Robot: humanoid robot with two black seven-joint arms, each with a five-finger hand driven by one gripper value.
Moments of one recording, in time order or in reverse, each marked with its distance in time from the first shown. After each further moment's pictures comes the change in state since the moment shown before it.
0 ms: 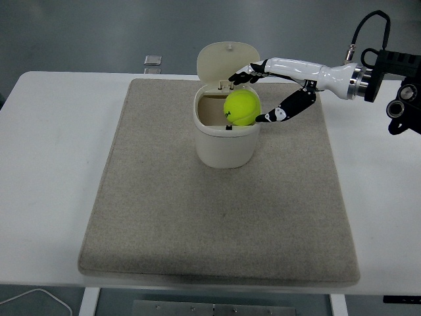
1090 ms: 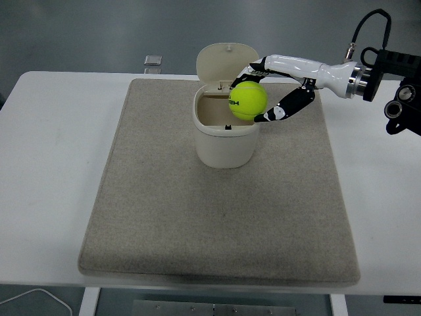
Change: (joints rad) left arm 0.000 0.000 0.000 0.000 0.000 0.000 0.000; right arm 0.000 0.005 0.000 0.000 -0.002 -0.035 0.001
